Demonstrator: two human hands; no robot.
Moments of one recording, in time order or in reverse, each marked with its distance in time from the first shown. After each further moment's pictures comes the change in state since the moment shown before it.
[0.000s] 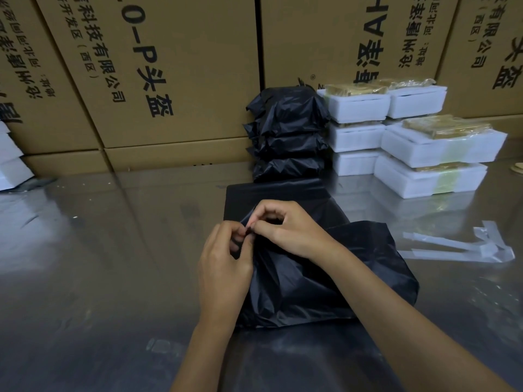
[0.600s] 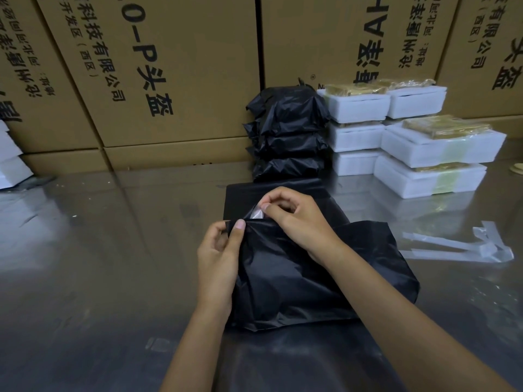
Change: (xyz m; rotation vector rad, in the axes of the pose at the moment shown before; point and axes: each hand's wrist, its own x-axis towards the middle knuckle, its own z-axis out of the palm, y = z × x) left_hand 0.007 0.005 -0.002 -0.634 -0.064 -0.617; right_hand 0.003 0.004 -0.003 0.143 0.237 0.088
